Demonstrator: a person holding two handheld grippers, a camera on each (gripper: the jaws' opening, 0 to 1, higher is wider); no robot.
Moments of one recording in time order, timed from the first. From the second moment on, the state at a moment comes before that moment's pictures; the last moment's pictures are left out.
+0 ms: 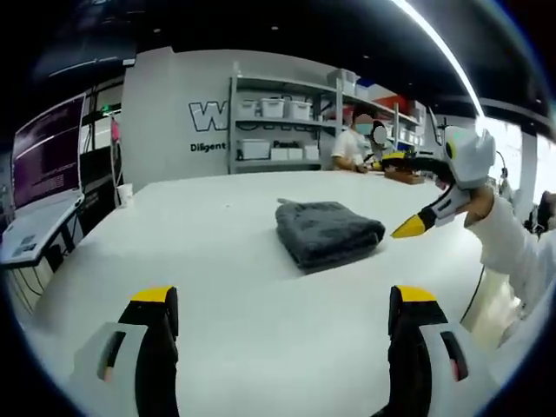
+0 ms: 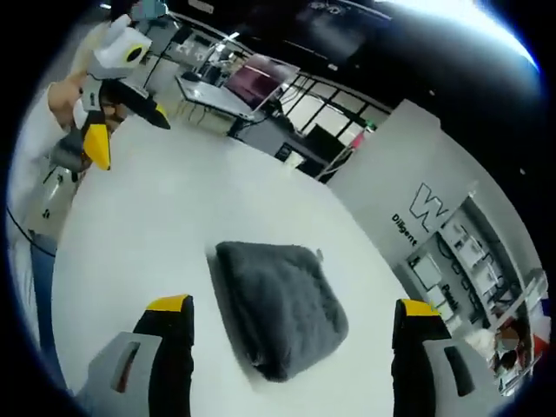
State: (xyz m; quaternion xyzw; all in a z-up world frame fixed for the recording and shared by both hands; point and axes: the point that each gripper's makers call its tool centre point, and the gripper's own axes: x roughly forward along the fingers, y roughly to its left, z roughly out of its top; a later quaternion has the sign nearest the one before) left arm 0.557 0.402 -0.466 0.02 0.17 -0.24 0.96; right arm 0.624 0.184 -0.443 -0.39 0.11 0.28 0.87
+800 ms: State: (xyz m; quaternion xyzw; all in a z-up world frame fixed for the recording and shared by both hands) left arm 0.560 0.409 -0.472 0.02 0.17 -0.23 0.96; right arm 0.673 0.277 -0.509 -0.43 0.13 0.37 0.81
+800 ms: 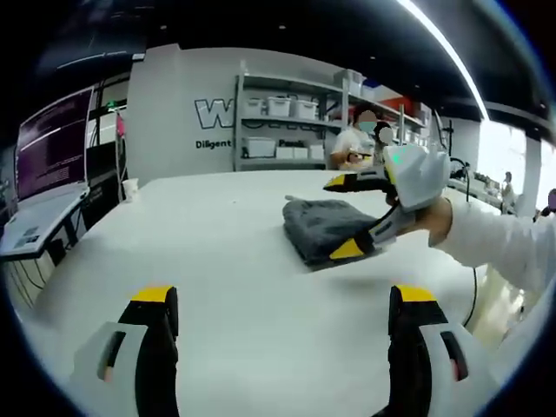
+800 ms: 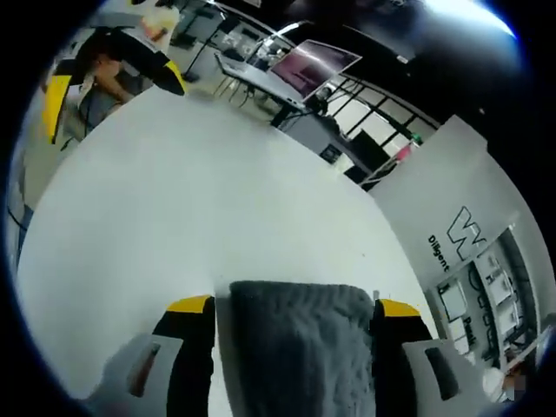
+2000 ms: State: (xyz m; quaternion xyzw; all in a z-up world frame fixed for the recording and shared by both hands) left arm 0.559 0.410 -0.473 0.02 0.18 -0.23 0.96; right arm 0.671 0.278 -0.521 -0.38 0.16 0.40 0.82
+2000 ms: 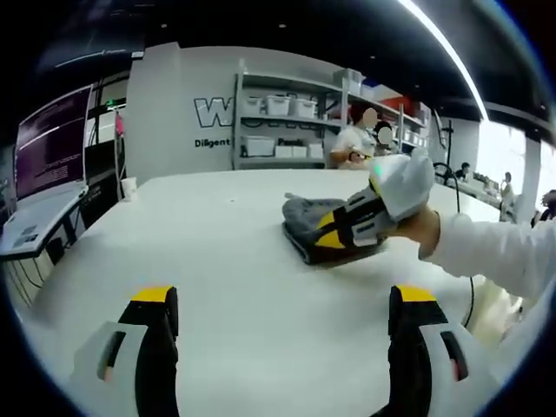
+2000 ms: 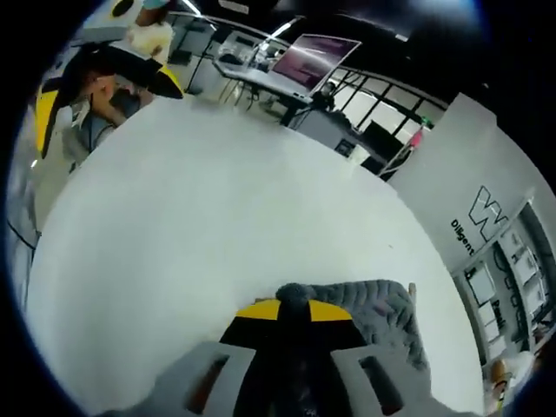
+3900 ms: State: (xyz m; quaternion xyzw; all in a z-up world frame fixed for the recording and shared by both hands) left arm 0.560 0.408 -0.473 0.01 0.18 -0.24 0.96; right arm 0.660 0.019 -0.413 -0.19 0.03 0.11 0.97
